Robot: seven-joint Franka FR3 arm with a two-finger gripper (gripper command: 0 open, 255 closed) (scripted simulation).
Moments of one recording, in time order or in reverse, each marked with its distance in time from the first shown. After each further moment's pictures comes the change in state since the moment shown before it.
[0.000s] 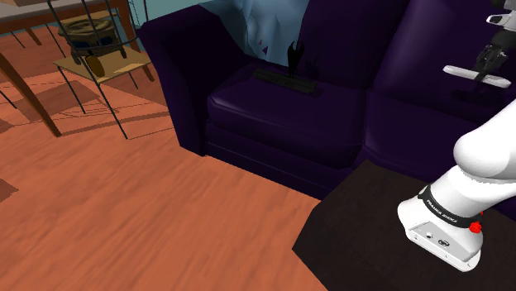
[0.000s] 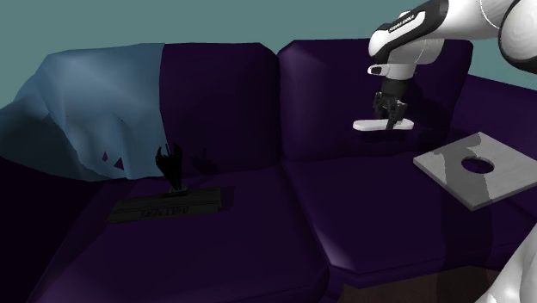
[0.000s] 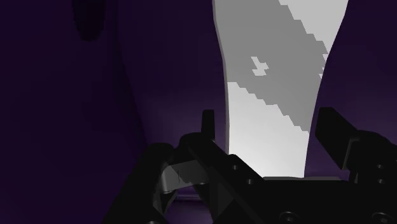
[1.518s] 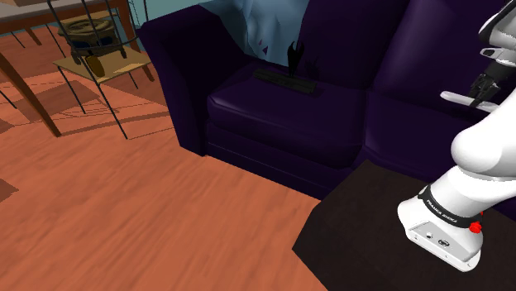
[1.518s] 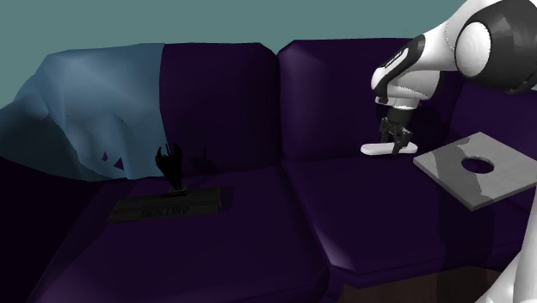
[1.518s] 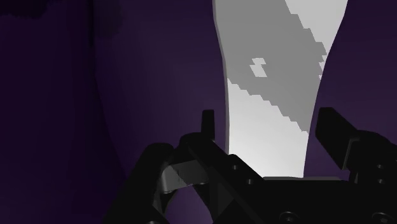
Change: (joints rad) arm -0.108 0.157 0.020 -0.106 0.140 0.208 -0.183
